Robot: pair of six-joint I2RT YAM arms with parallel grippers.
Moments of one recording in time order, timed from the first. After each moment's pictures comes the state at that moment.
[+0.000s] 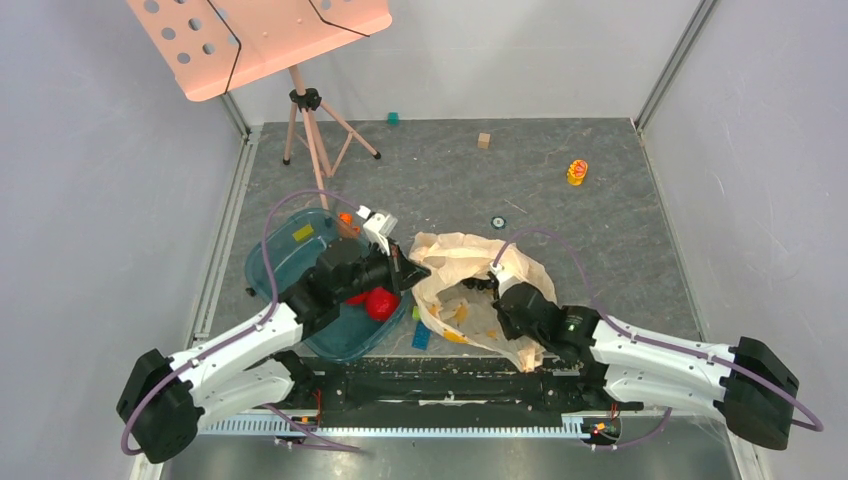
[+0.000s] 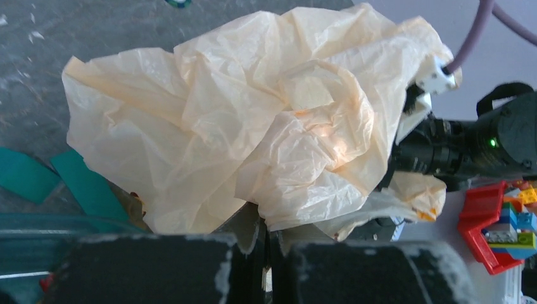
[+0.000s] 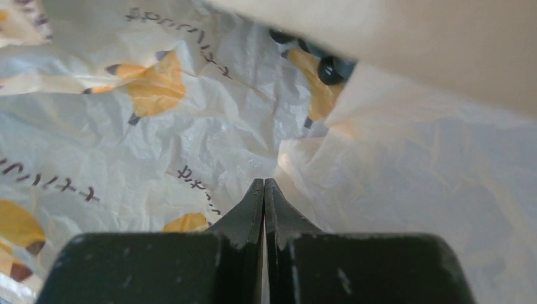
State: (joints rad) left arm -0.73 0.97 0.54 0.16 0.25 -0.54; right arm 1.01 0.93 0.41 -0.30 0.30 0.39
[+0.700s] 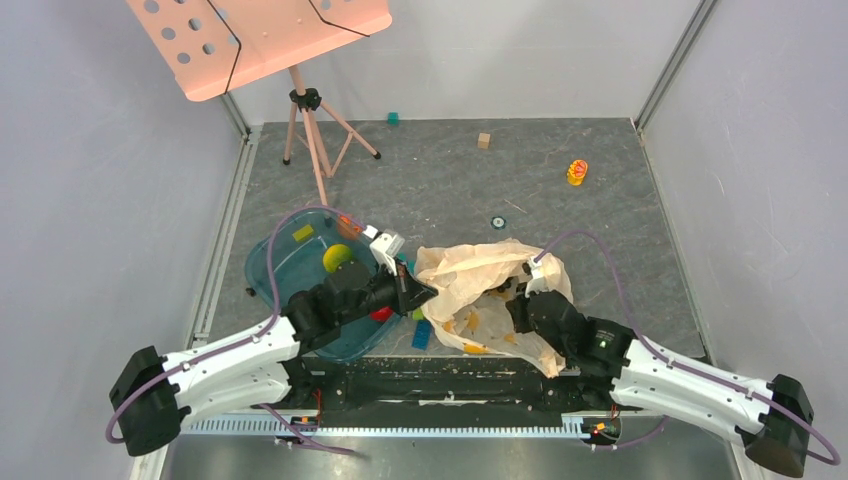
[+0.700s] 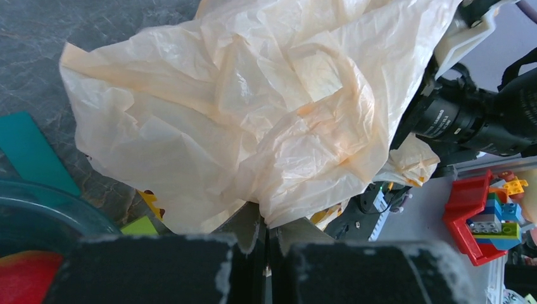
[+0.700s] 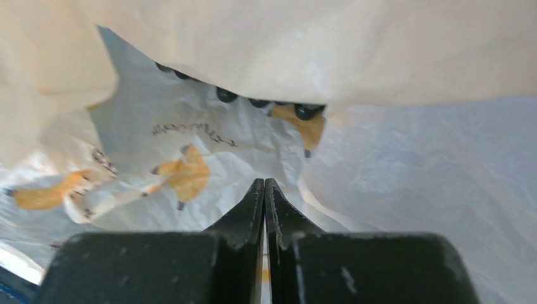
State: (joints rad) left arm -0.92 0.88 0.46 0.15 0.08 -0.63; right arm 1.02 0.63 0.32 -0.33 0.47 0.55
